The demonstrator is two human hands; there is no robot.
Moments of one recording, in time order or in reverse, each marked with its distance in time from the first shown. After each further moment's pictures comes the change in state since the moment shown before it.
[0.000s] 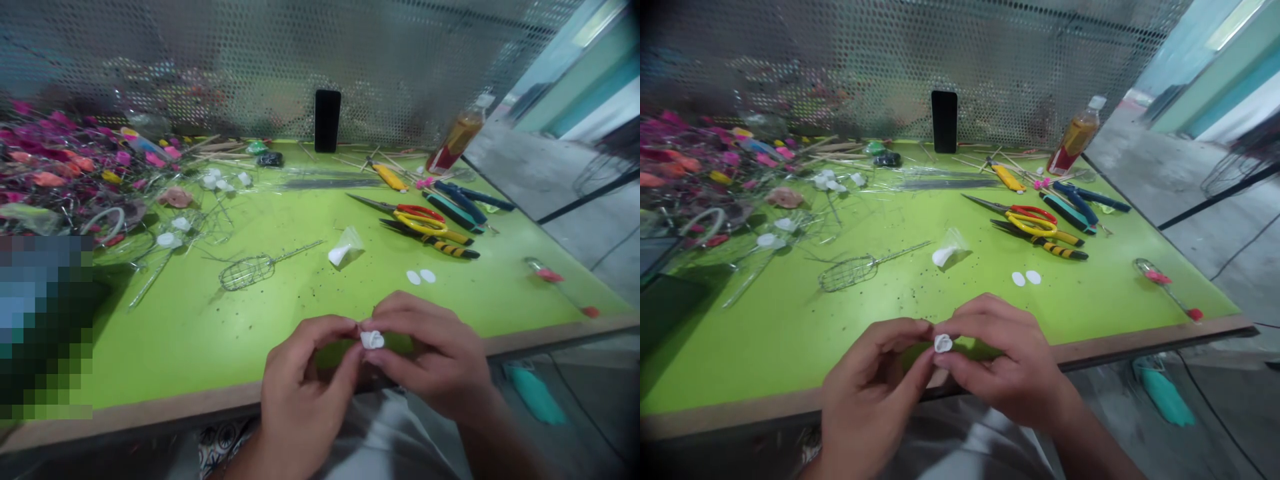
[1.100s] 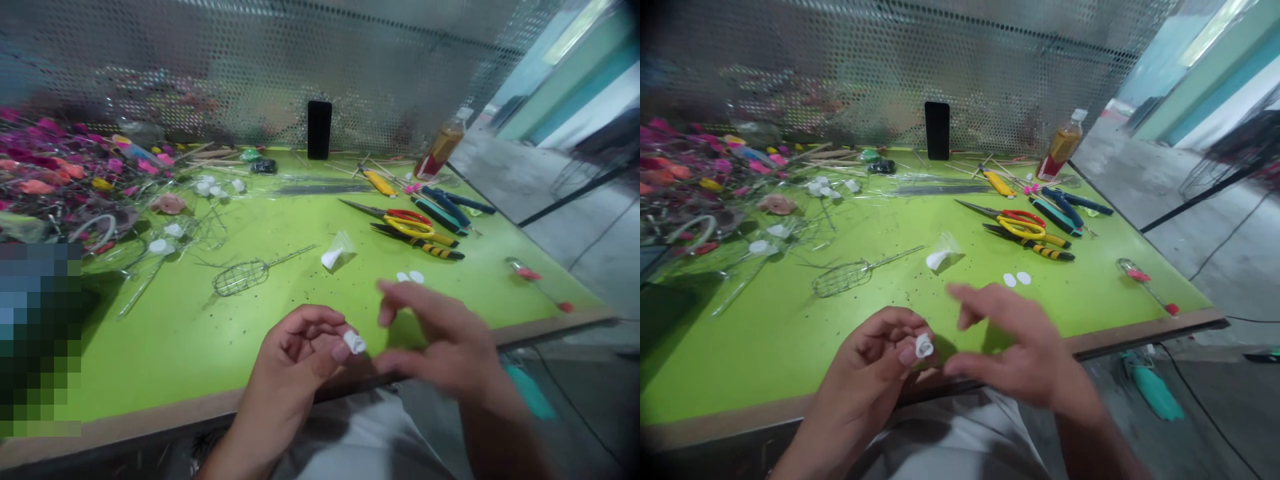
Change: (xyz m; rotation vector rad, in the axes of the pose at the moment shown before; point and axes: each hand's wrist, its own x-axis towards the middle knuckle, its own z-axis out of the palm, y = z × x) left_hand 0.009 -0.019 -0.011 -0.768 -0.206 -0.542; right_hand 0.002 0.012 -0.032 -0.054 -0.027 -0.056
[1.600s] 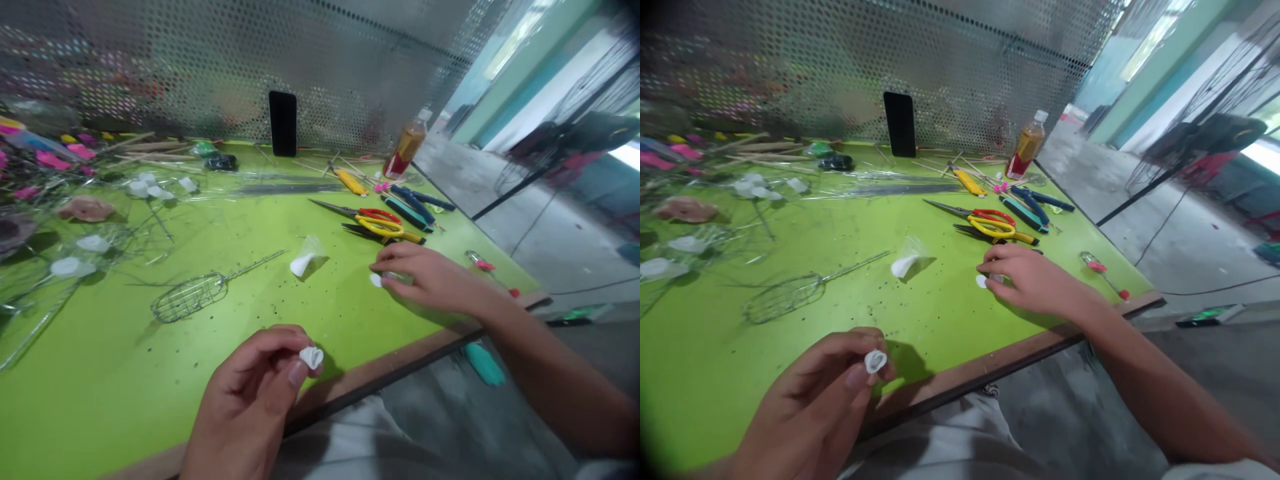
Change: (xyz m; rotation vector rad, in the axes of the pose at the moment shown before) left_hand -0.003 0.005 0.000 0.195 0.172 0.065; right_hand 0.035 0.070 -0.080 -0.662 -0.515 0.046
